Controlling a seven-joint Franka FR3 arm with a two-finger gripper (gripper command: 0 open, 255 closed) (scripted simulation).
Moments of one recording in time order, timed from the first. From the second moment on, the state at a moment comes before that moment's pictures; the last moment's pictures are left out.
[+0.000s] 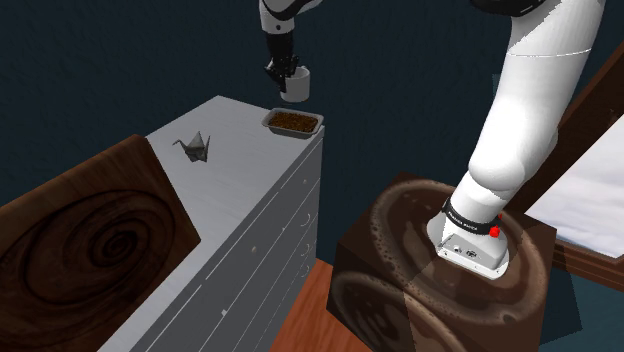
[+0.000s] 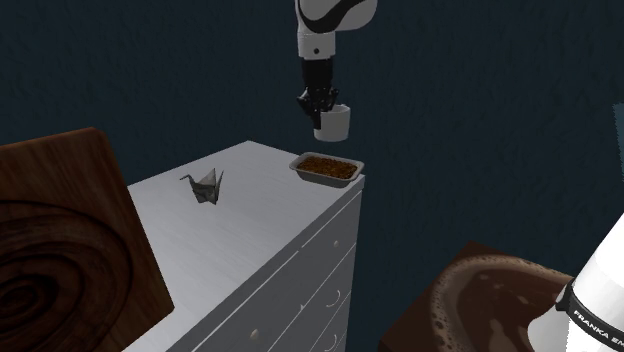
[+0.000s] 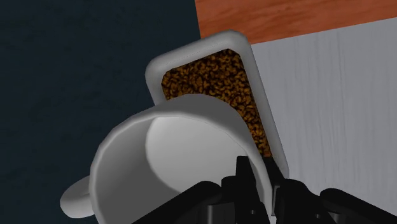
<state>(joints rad) -0.15 0.26 0.32 -1.65 -0.13 1.87 0.16</state>
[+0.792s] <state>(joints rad) -0.15 0.31 0.31 -1.75 -0.15 2.01 0.17</state>
